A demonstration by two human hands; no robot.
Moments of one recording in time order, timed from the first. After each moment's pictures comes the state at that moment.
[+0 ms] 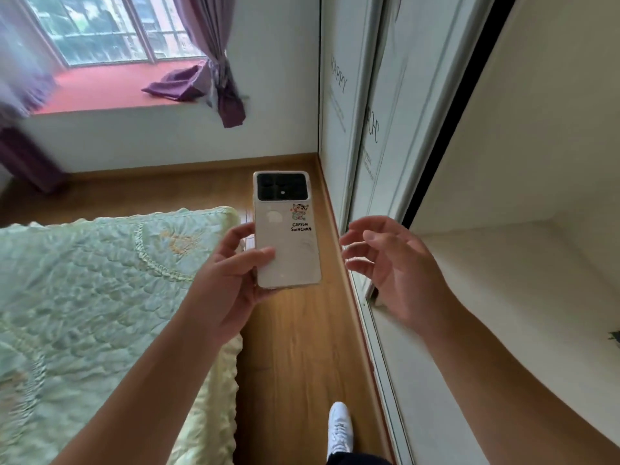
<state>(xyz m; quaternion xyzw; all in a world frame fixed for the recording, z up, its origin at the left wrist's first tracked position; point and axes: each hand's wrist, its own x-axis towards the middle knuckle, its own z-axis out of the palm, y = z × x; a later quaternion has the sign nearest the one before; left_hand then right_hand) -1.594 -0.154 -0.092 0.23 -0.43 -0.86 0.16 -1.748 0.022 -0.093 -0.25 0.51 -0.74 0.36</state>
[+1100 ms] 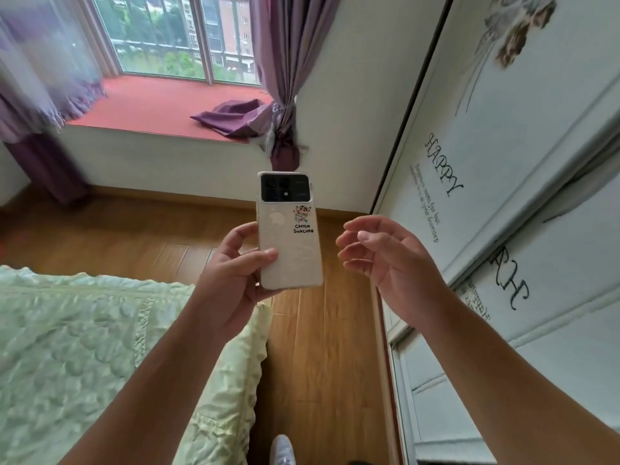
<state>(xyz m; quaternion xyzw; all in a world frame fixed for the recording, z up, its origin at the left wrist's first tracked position) -1.831 -0.626 -0.101 0.23 -0.41 -0.84 0.26 -2.010 -0.480 -0.065 -0.34 0.56 -0.65 0.38</state>
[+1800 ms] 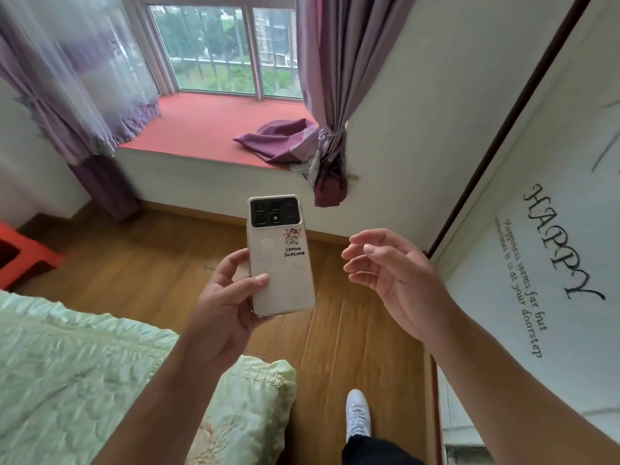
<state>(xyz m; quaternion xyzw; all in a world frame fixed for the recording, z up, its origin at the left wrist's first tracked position) -1.979 -0.841 -0.127 0.32 -0.36 -0.80 0.35 -2.204 -0.734 -0.101 -0.35 0.49 -0.64 0.48</state>
